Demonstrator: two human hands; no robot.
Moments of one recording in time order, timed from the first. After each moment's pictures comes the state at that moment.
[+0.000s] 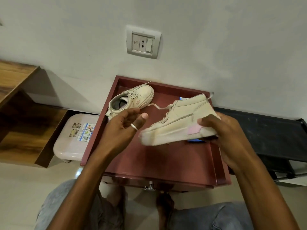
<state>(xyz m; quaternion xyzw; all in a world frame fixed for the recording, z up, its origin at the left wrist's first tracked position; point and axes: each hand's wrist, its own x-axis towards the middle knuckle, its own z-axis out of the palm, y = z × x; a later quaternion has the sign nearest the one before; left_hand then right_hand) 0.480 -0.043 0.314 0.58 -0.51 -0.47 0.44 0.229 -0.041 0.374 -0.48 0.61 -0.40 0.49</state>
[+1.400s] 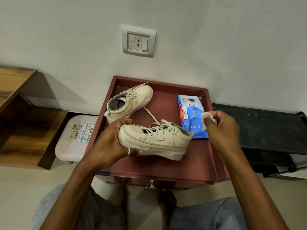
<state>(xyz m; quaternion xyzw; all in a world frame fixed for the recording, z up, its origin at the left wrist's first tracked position) 0.514 -0.029 0.282 0.57 -0.60 -0.45 0.34 0.212 -0.064 0.325 -0.51 0.76 -0.36 0.19</state>
